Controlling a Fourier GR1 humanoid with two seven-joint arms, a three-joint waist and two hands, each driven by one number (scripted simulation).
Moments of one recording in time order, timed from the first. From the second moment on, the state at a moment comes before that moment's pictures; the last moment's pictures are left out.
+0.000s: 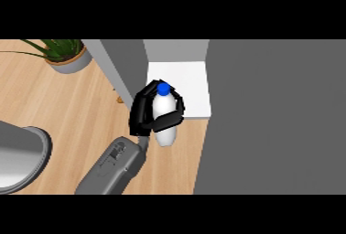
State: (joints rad) left arm -0.49 0.00 -0.38 -1.10 0.34 0.43 -0.42; right arm 0.17 -0.27 0.59 -2.49 0.09 -0.31 0.32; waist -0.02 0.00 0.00
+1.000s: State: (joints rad) left arm -0.88 0.00 -0.35 -0.59 0.57 0.59 -0.48; right arm 0.24 -0.32 0.57 -2.49 0.05 -0.30 0.21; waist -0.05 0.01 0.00
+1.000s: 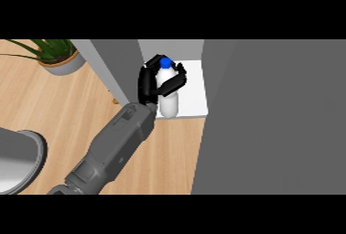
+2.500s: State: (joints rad) left arm -1.13 0.00 -0.26 -0.14 0.59 0.59 -0.66; right arm 0.28 -0.34 0.51 -2.48 0.00 -0.21 0.12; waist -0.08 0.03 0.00
